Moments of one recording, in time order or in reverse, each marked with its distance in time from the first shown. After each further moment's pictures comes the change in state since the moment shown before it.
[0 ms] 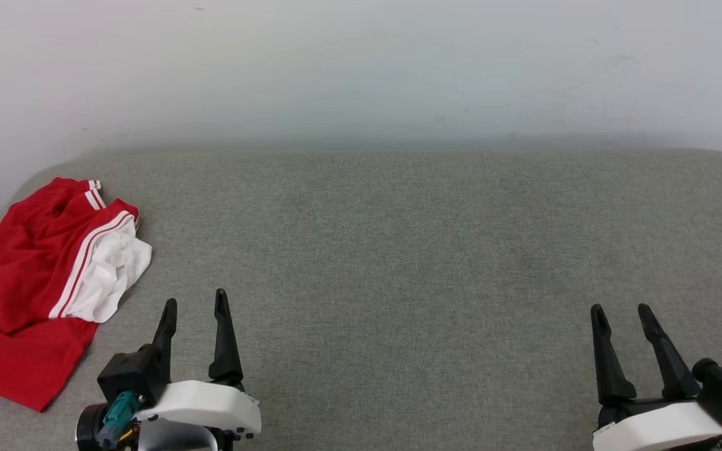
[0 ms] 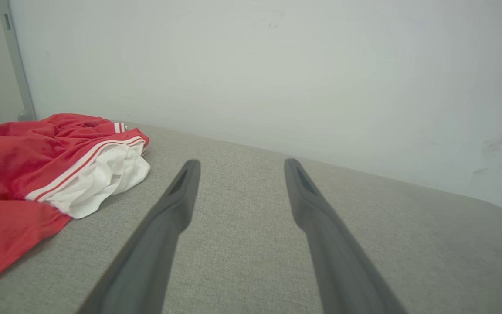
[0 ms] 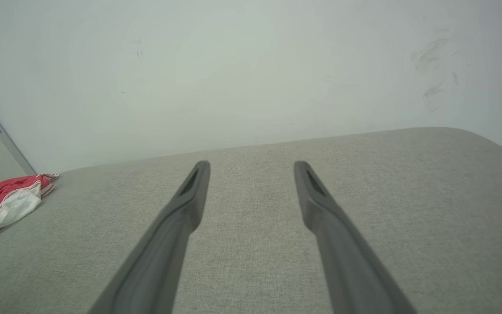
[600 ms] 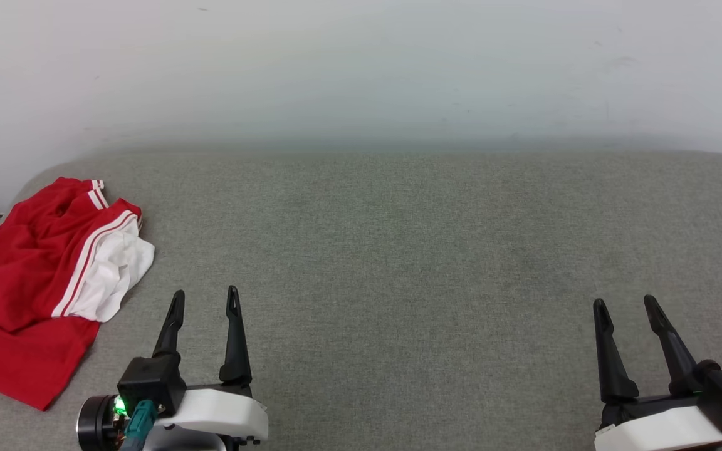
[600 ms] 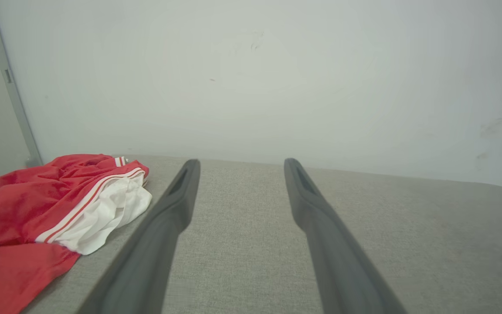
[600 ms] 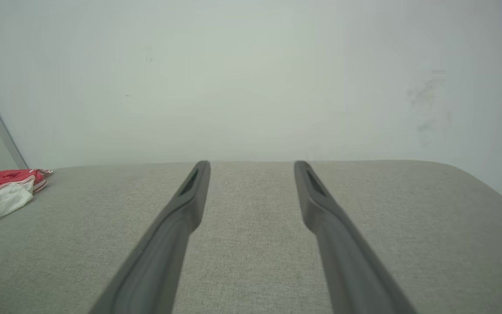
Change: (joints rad) left arm 0.012 -0.003 -0.015 -0.028 0.140 -0.020 -0.040; right arm 0.011 0.000 -0.003 -0.047 -0.098 0.000 -0.038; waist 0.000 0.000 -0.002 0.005
